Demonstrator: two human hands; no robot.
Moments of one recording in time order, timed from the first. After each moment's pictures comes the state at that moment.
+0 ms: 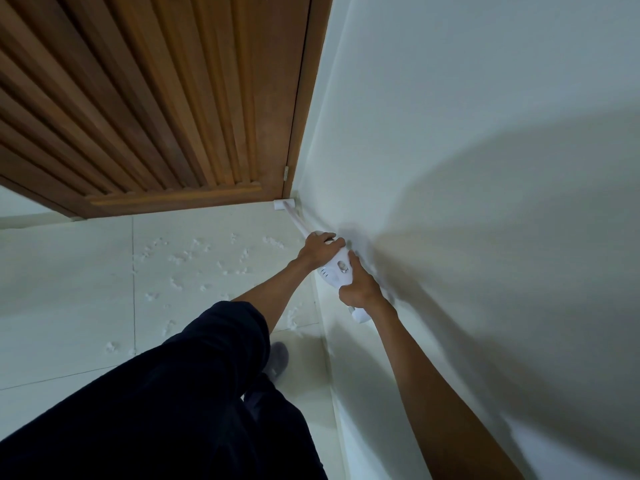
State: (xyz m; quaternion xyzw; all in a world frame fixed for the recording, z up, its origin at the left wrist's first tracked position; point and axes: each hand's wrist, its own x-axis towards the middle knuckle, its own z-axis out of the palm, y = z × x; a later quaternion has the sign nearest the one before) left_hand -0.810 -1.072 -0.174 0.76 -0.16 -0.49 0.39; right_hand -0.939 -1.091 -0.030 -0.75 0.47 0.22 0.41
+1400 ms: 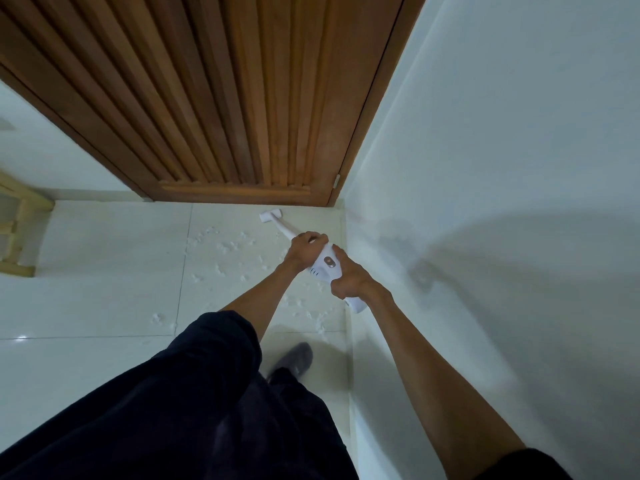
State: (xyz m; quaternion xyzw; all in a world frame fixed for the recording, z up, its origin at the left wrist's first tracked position) left_hand -0.759 -0.943 -0.145 0.78 -0.02 -0.42 0.47; right_hand -0.872 -1.021 -0.034 -0.78 0.35 0.33 0.40
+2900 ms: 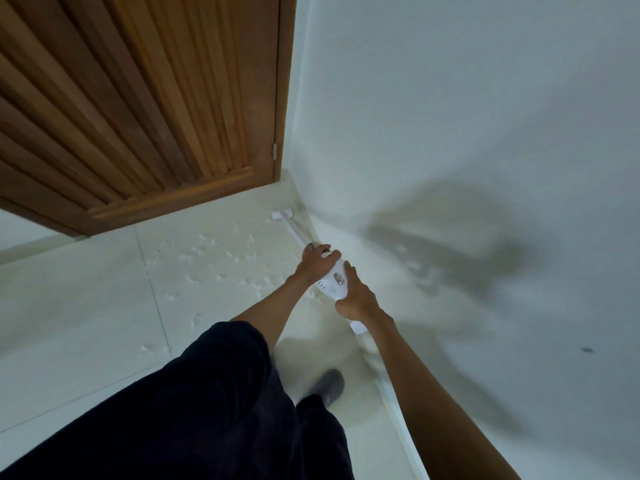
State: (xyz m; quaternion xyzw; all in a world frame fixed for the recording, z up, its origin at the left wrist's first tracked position) left_hand -0.887 -0.906 -0.172 0.75 -0.20 -0.53 0.33; right_hand -1.013 -0.902 -0.024 -0.71 0.54 0.22 0.40
